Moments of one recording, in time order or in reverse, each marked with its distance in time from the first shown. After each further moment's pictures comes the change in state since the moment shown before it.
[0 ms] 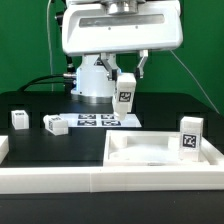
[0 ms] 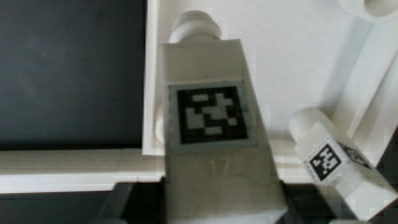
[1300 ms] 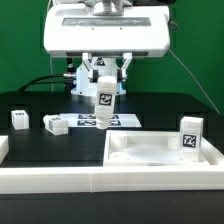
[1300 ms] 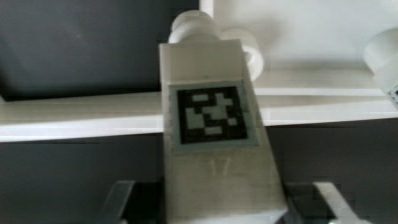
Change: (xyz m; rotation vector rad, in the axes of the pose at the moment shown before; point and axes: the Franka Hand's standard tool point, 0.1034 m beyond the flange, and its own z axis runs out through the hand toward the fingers) arm 0.021 0.034 0.001 -0.123 0.249 0.052
